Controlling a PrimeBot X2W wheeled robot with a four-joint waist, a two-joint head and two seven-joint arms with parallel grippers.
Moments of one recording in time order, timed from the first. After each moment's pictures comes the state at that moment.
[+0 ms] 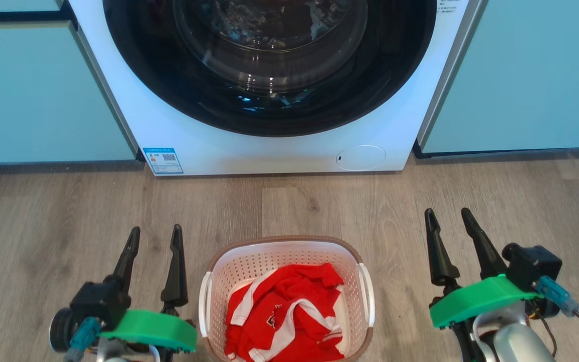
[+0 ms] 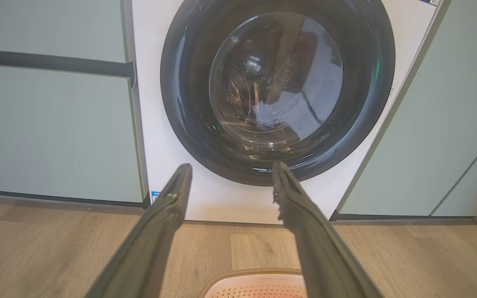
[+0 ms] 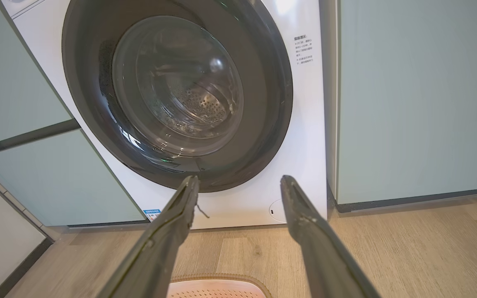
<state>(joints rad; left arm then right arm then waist) 0.11 0.06 -0.17 0.00 -0.24 0.03 -0.25 -0.02 -0.06 0.16 0.13 0.38 0.12 -0.25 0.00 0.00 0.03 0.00</state>
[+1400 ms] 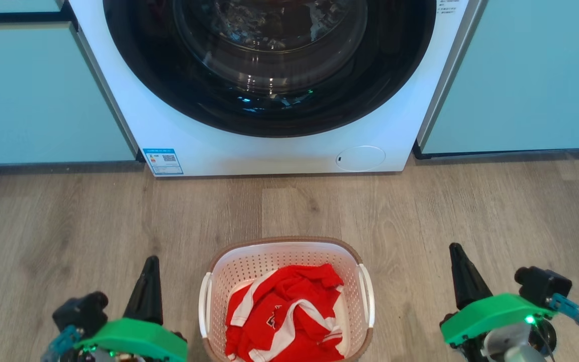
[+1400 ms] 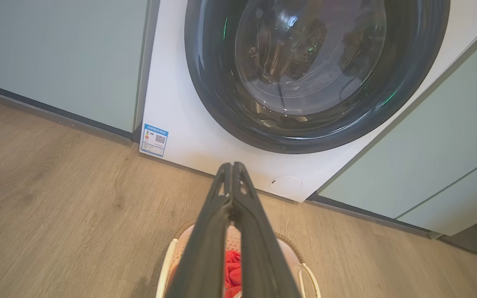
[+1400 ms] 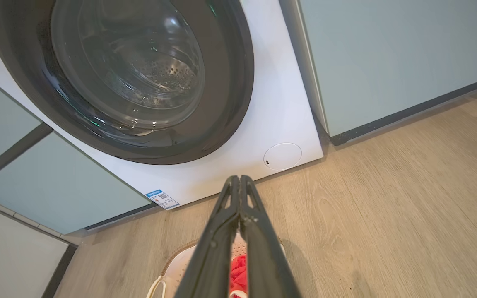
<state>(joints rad) 0.13 0.06 -0.15 0.12 -0.50 -0.01 -0.20 0.03 -0.06 0.14 0.22 0.61 0.12 -0.20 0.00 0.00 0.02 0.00</state>
